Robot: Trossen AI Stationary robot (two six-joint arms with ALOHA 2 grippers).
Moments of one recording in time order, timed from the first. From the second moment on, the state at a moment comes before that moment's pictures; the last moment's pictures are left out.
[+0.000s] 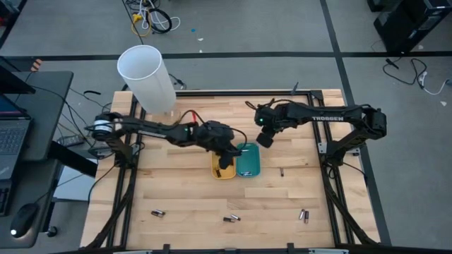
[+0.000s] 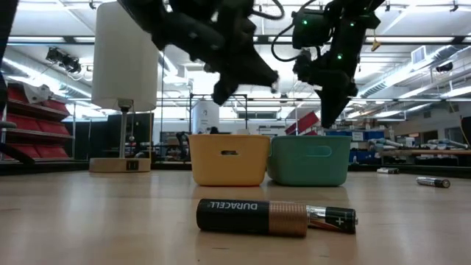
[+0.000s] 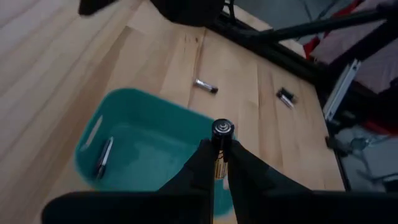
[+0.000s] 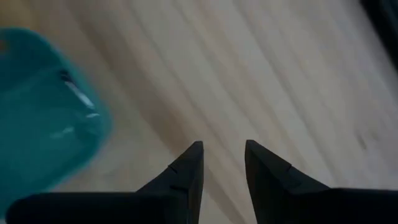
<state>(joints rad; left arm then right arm) 0.07 1.70 1.09 0.11 0.18 -0.43 -0.28 1.50 1.09 -0.88 0.21 0.27</state>
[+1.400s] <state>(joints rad) 0.11 1.86 1.30 0.17 0.09 -0.53 -0.88 1.49 0.95 -0.89 0.35 0.37</state>
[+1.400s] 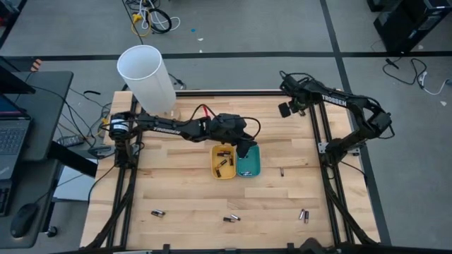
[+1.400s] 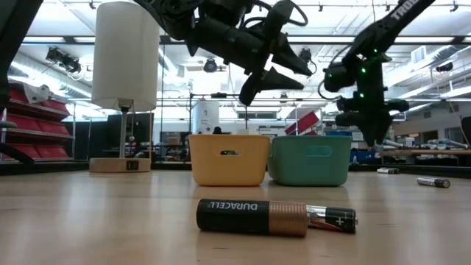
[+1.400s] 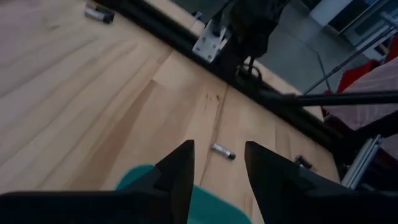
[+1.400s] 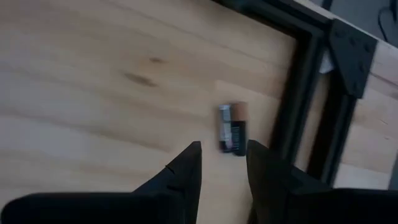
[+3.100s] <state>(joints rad) 0.13 1.86 1.29 0.14 0.14 -0.57 -0.96 1.68 0.97 -0.77 0.37 0.57</state>
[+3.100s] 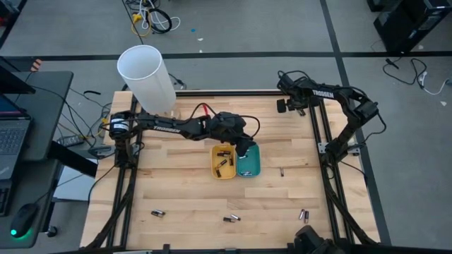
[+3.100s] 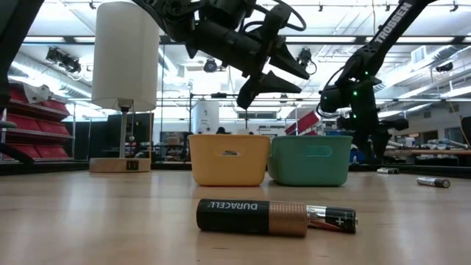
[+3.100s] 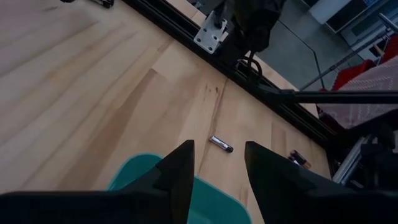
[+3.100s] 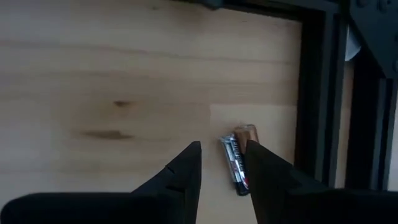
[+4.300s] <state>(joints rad) 0.14 1.86 1.29 0.06 0.20 -0.54 -0.99 1.68 0.97 -0.58 0.37 0.98</state>
